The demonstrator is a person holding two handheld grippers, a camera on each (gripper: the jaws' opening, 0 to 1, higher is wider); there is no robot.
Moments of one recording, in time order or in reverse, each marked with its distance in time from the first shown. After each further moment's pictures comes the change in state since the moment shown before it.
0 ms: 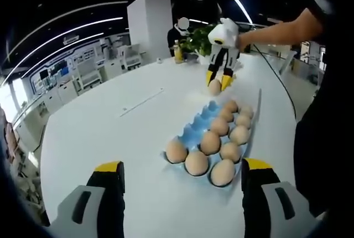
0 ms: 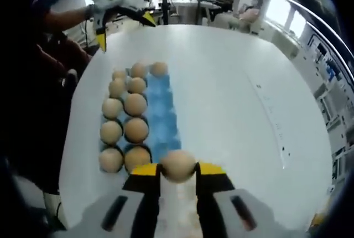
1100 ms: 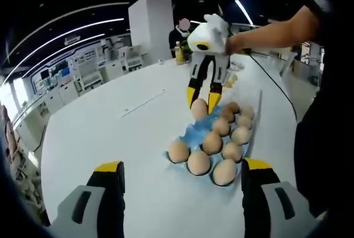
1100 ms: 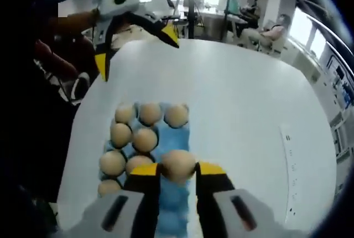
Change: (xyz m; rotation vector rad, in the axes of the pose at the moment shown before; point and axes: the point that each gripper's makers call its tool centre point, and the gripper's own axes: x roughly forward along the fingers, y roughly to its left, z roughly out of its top) left arm -0.002 0.004 0.000 -0.001 -0.012 0.009; right arm 0.063 0.023 0.095 -0.144 -0.068 0.123
